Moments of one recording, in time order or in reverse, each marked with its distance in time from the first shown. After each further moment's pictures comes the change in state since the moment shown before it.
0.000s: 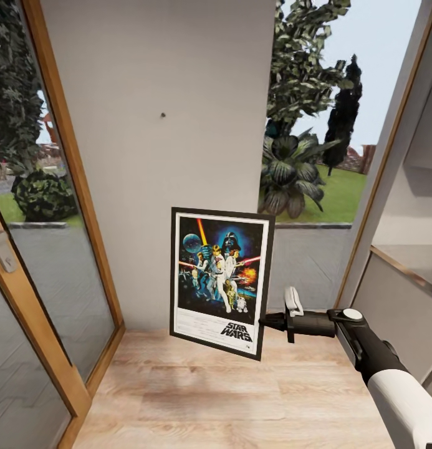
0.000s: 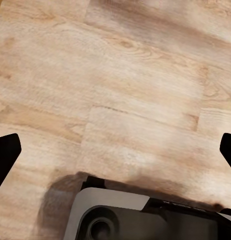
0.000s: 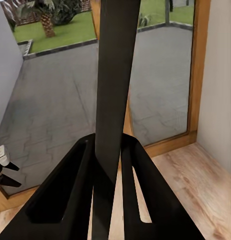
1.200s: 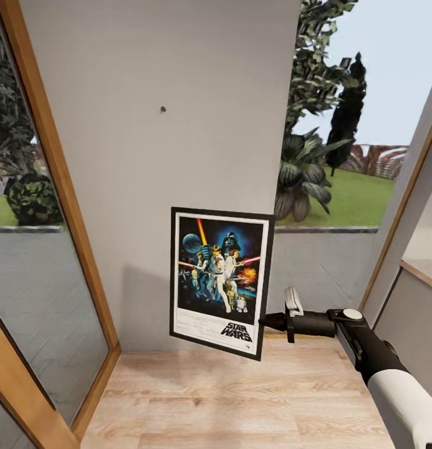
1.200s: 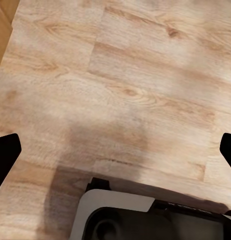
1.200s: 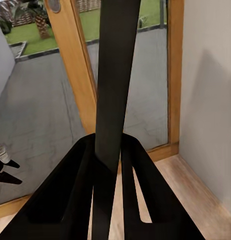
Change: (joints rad) left arm 0.000 0.014 0.001 0.000 0.001 -0.001 -0.002; right arm 0.000 0.000 0.000 0.000 0.000 0.000 0.001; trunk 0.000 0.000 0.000
